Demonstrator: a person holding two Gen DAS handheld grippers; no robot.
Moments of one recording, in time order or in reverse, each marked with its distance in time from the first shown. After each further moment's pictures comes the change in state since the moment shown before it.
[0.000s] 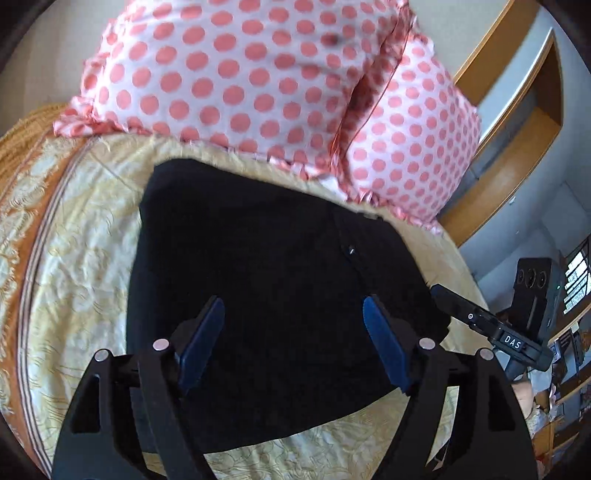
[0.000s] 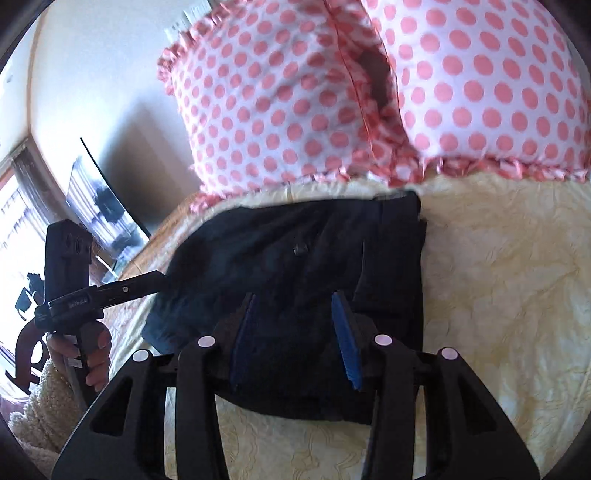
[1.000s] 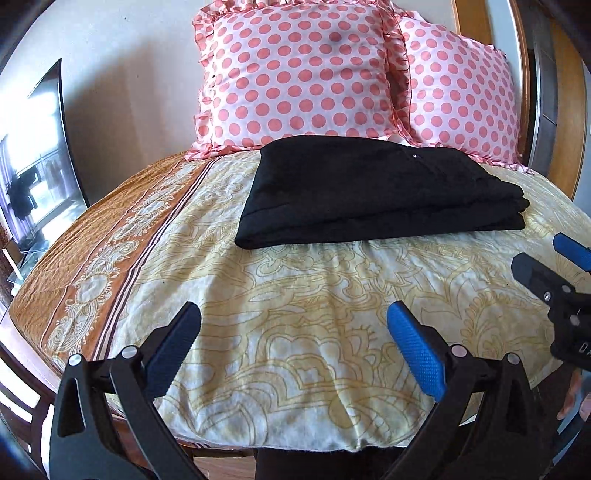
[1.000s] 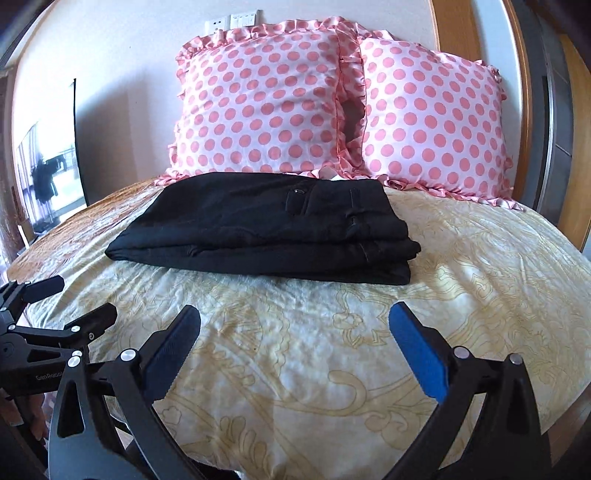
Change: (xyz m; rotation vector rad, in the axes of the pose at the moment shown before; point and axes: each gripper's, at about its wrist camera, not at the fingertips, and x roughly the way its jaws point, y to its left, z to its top) left arm -0.057 -0.036 -0.174 0.208 -0.267 0.568; right arm -0.029 0.099 -0.154 -0.208 -0.304 -0.385
